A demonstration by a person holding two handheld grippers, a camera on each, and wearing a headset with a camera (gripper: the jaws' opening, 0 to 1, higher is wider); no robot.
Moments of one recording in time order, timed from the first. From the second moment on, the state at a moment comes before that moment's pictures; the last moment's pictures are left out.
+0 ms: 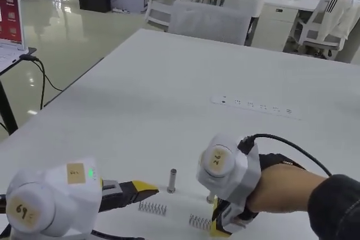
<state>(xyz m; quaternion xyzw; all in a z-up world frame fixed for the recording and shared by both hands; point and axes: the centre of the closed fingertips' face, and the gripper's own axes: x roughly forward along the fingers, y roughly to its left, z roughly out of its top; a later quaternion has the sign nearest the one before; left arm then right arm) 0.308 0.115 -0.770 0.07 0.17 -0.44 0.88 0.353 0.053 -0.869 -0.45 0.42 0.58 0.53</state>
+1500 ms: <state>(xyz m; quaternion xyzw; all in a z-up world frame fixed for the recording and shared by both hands) 0.297 0.081 -0.765 0.13 0.16 -0.52 0.83 0.296 0.063 -0.781 -0.45 0.40 0.63 0.49</state>
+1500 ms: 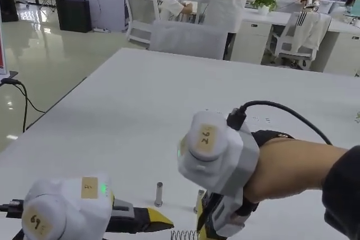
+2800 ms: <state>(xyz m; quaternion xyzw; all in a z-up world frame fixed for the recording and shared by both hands) 0.296 0.078 -0.759 0.15 0.14 -0.52 0.83 0.284 0.094 -0.733 -0.48 0.32 0.65 0.49</state>
